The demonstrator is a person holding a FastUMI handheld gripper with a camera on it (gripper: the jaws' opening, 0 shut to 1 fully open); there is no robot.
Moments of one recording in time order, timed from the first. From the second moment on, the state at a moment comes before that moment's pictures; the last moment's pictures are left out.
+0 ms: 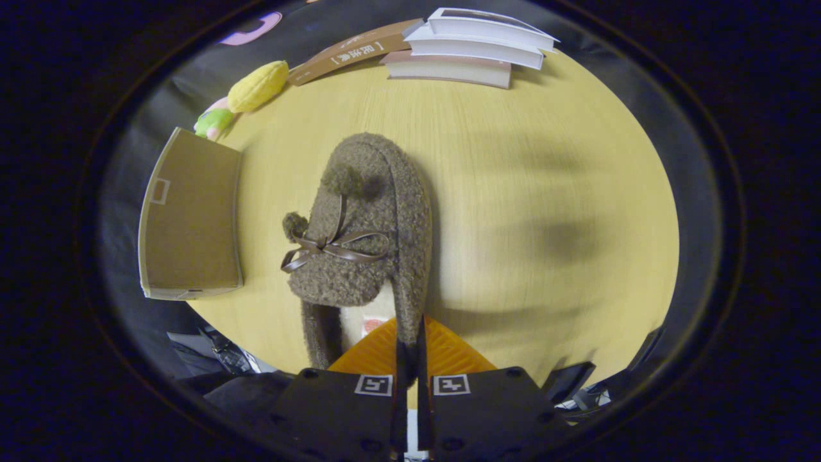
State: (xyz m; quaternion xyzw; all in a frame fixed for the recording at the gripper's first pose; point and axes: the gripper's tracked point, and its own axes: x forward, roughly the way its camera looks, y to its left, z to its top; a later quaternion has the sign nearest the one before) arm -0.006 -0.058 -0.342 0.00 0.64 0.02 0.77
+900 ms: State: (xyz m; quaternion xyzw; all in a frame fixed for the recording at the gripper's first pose) arm 0.006 0.045 -0.225 0.11 0.59 0.11 0.79
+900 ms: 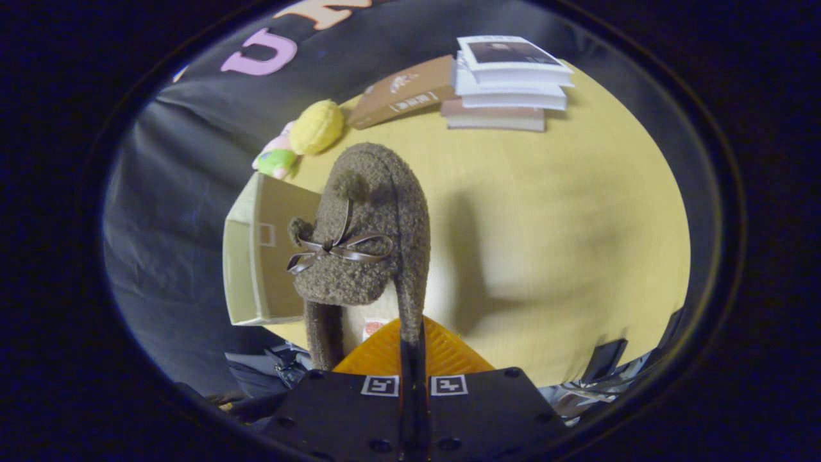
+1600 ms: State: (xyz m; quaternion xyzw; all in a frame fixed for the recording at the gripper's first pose) arm 0.014 0.289 -0.183 0.09 0.61 0.28 0.73
